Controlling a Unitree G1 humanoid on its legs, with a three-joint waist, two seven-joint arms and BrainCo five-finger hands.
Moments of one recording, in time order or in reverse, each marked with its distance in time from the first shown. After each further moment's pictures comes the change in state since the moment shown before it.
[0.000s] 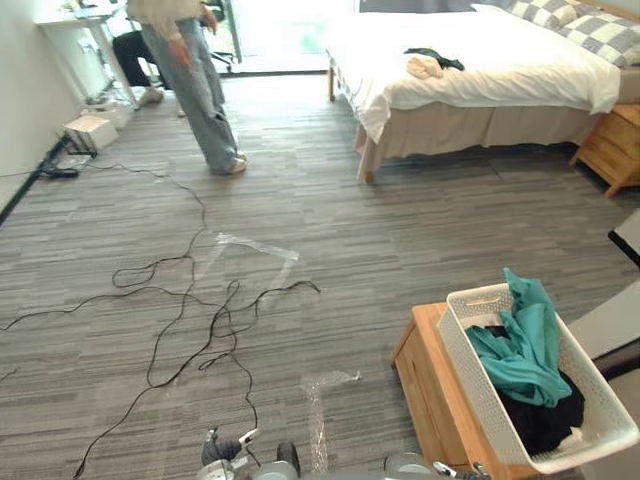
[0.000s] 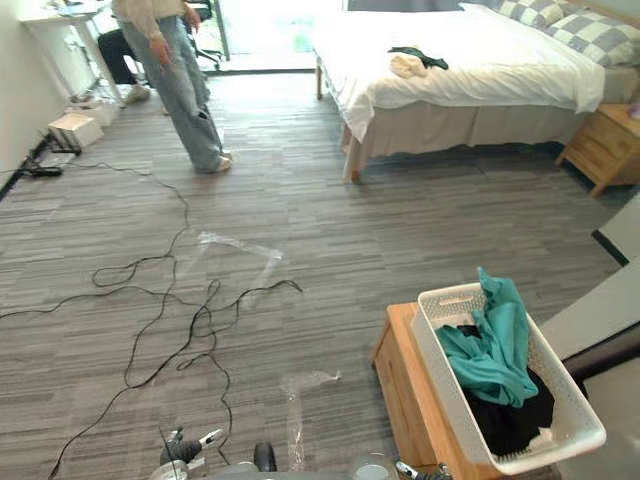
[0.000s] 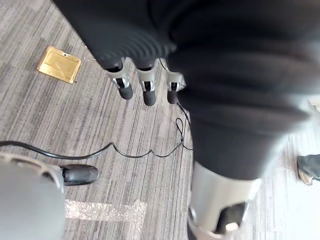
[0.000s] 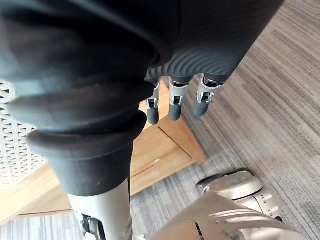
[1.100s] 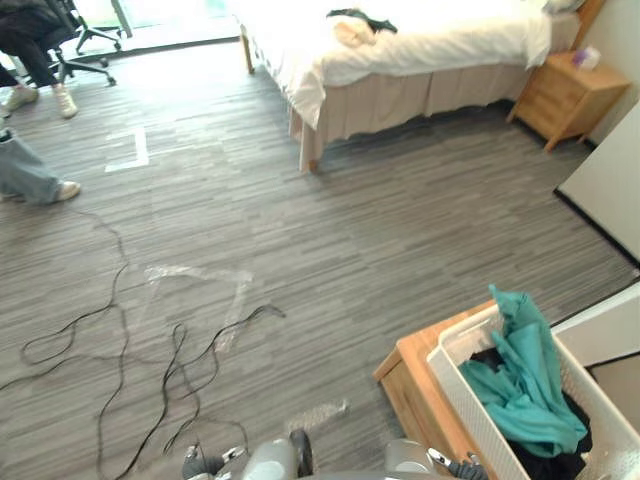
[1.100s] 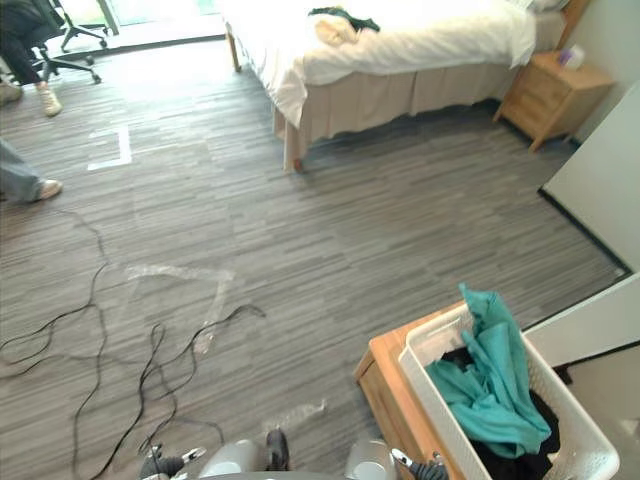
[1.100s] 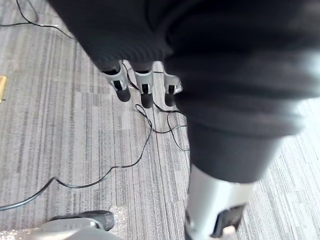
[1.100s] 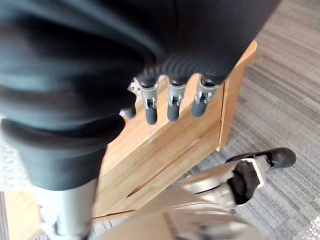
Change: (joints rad) left arm 0.009 0.027 -0.113 -0.038 -0.037 -0.002 0.048; right arm -0.020 0.001 -0.008 0.032 -0.032 -0.010 -0.001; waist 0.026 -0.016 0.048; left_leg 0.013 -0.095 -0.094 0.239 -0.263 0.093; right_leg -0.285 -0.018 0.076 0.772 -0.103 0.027
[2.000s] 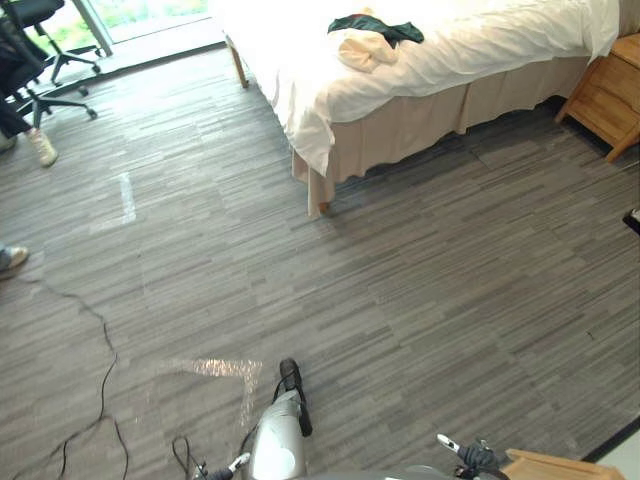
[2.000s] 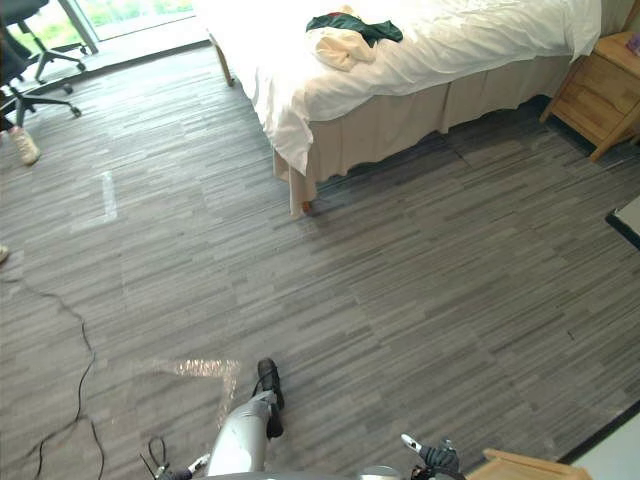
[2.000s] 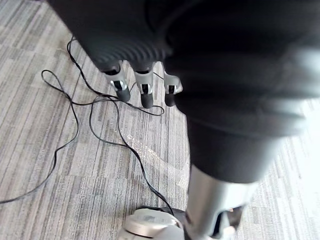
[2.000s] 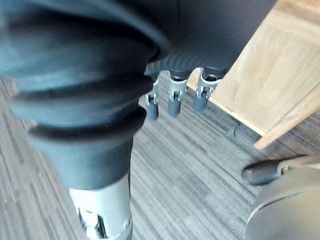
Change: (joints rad) left arm 0.085 -0.062 0.142 0.024 -0.071 0.002 -0.068; right arm -0.041 0.001 -0.070 -0.007 0.037 0.013 0.014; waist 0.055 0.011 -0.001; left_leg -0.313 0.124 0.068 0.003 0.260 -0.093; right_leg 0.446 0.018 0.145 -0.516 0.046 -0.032
